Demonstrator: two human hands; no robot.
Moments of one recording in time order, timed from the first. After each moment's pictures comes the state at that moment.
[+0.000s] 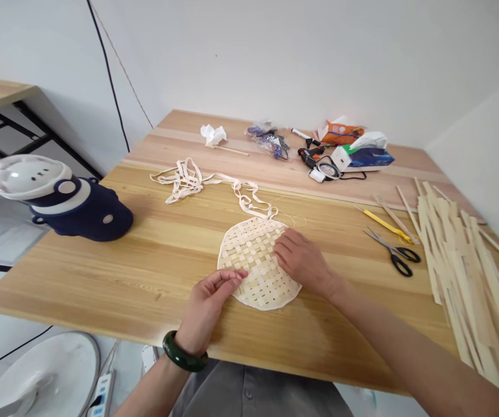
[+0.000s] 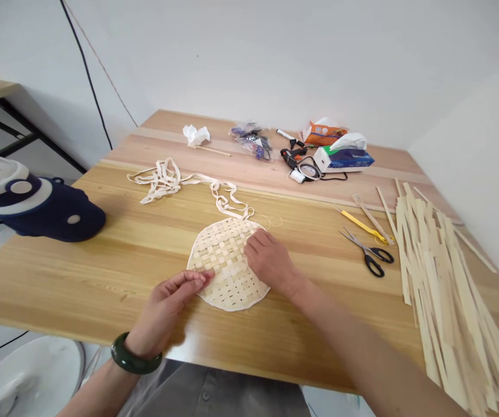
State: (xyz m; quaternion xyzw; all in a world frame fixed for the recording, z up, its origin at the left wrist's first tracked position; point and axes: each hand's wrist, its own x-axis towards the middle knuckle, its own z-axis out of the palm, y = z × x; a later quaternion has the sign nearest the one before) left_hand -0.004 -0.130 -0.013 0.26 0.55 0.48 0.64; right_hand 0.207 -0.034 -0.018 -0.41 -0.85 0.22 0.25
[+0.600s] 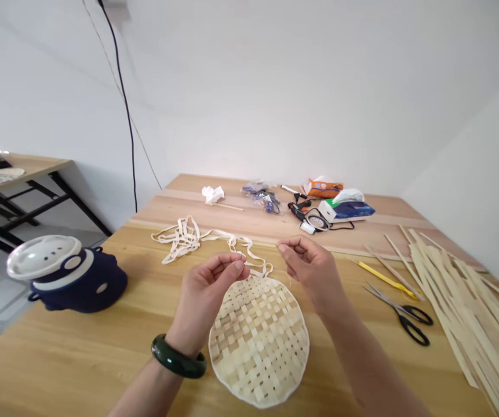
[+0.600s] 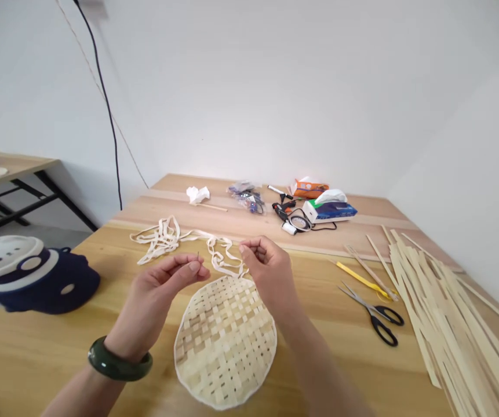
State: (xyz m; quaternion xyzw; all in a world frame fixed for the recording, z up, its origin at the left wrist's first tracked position) left_hand 0.005 -0.034 0.083 0.39 0.48 0.57 0.54; right_hand 0.180 0.007 0.077 -0.48 -0.53 0.46 0.53
